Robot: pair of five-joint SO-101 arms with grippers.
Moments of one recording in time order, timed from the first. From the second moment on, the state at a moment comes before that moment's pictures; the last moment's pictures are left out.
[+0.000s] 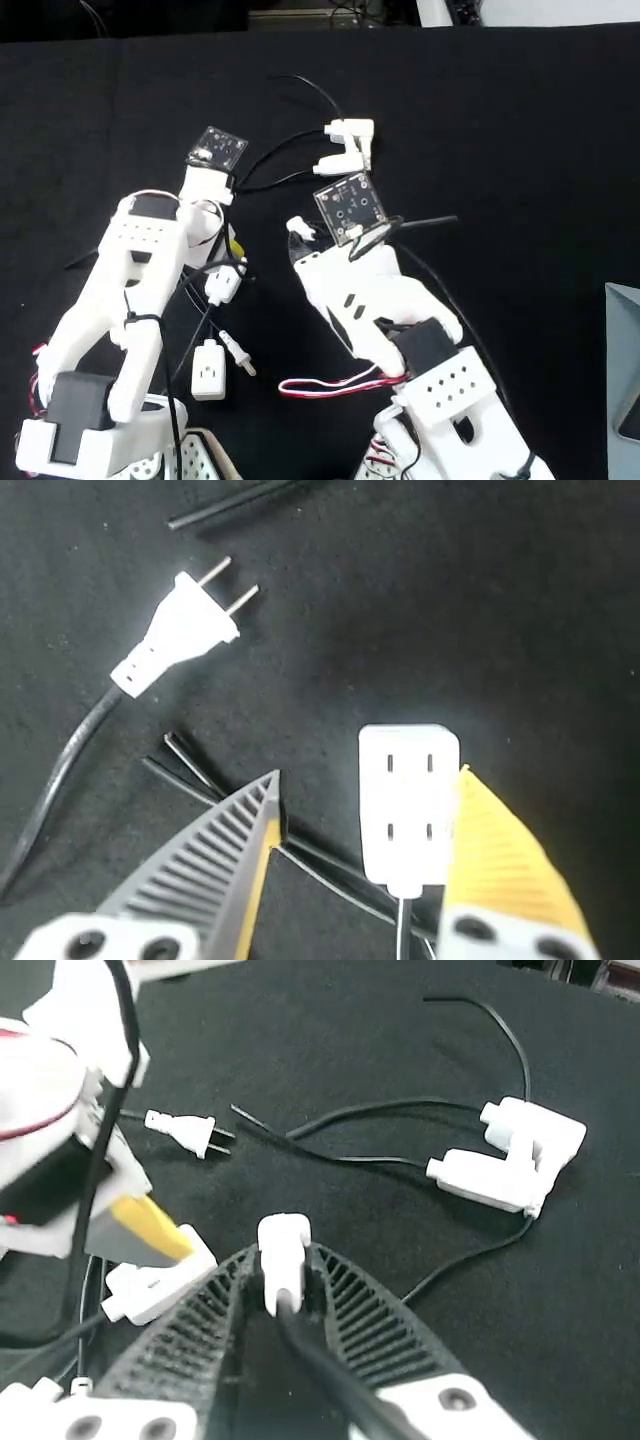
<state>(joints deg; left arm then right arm) 2.1 -13.3 36.0 56.2 -17.9 -28.5 -63.1 65.1 40.7 2.7</state>
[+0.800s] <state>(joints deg) 8.5 -13.3 51.4 39.6 -18.0 -28.5 -63.1 65.1 40.7 2.8</state>
